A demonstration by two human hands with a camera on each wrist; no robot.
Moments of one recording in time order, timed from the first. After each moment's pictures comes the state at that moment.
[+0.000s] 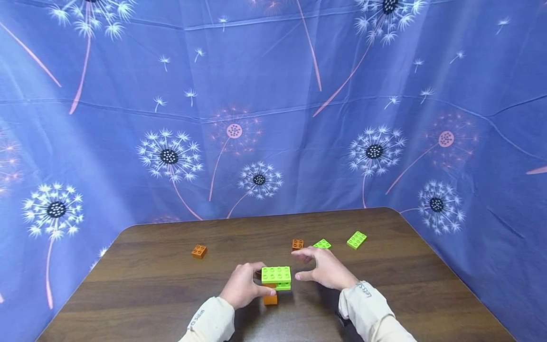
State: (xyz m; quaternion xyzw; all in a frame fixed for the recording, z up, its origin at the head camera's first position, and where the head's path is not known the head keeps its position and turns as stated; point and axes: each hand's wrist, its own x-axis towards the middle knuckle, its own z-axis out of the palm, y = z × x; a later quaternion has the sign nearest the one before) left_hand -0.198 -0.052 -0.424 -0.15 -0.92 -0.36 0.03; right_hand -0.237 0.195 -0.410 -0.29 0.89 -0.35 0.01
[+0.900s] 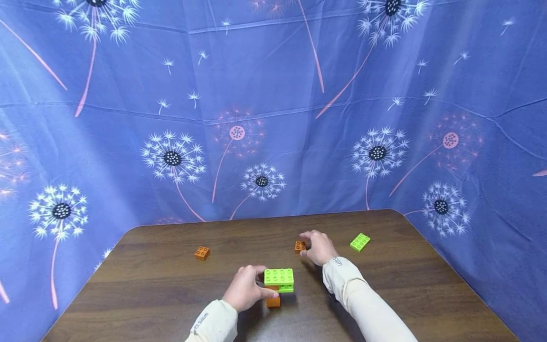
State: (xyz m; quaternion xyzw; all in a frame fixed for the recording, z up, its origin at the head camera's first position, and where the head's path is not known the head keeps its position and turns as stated) left_hand -0.199 -0.051 -0.427 -0.14 -0.91 -0.38 0.03; right_hand -0.298 0.177 -0.427 -0.19 0.94 -0.27 -0.07
